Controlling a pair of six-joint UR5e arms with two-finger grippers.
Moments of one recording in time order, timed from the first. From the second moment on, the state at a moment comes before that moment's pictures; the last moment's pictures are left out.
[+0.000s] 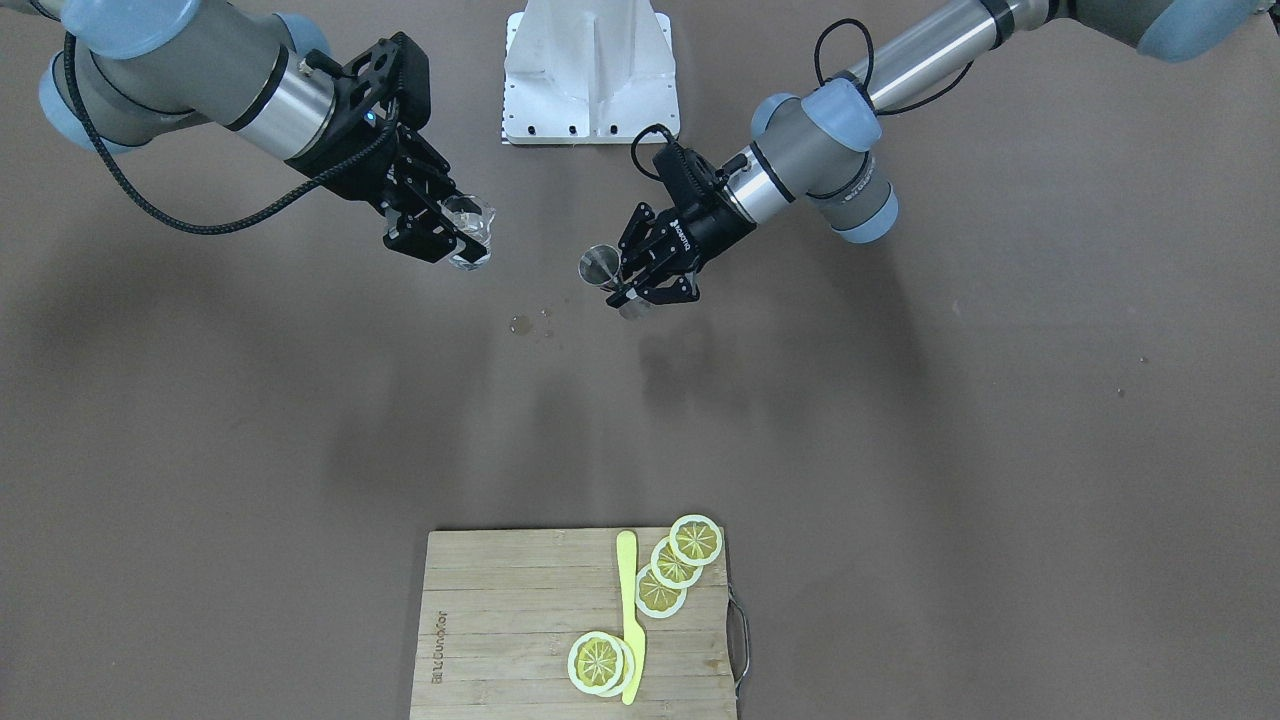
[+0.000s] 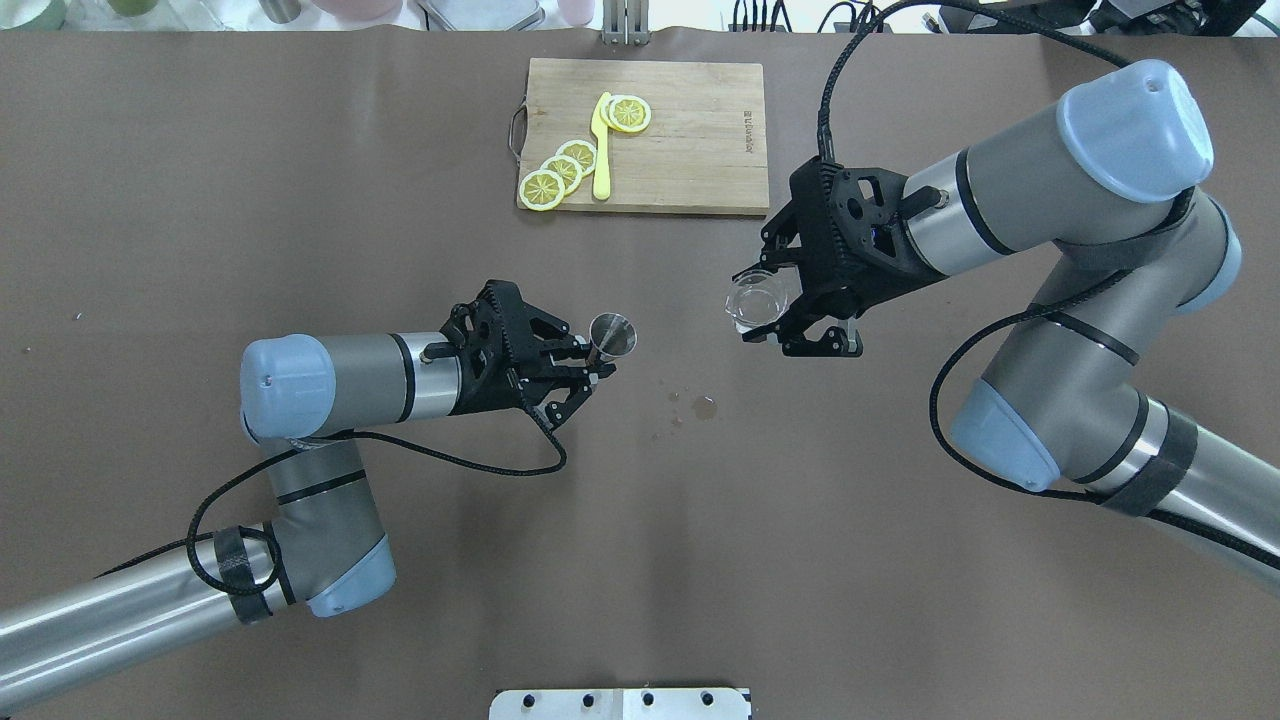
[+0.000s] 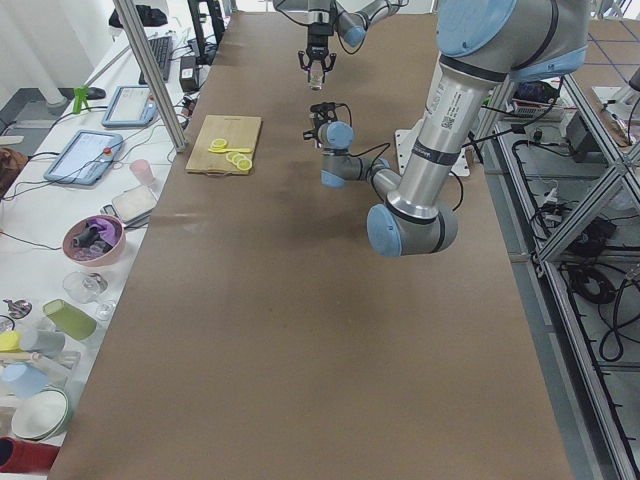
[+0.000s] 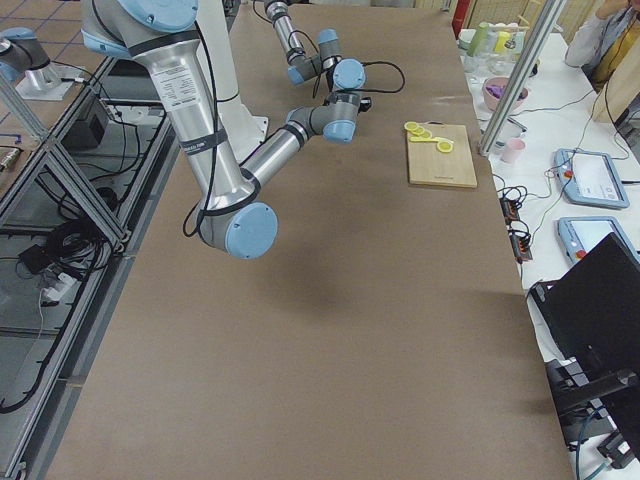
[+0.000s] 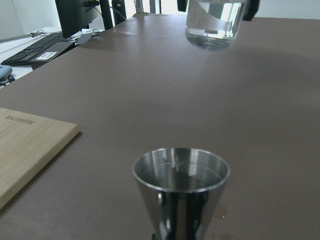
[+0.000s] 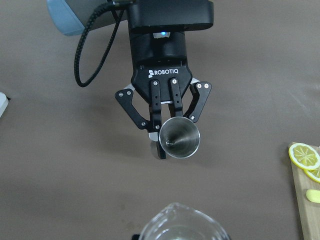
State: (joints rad) left arm -0.47 -2.10 -1.42 -2.90 -1.73 -0.22; right arm 0.76 -1.14 1.84 -0.94 2.28 -0.35
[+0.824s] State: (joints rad) left arm -0.48 -2.13 -1.44 -2.90 -1.73 -0.23; right arm 0.76 -1.10 1.84 -1.02 2.26 -0.40
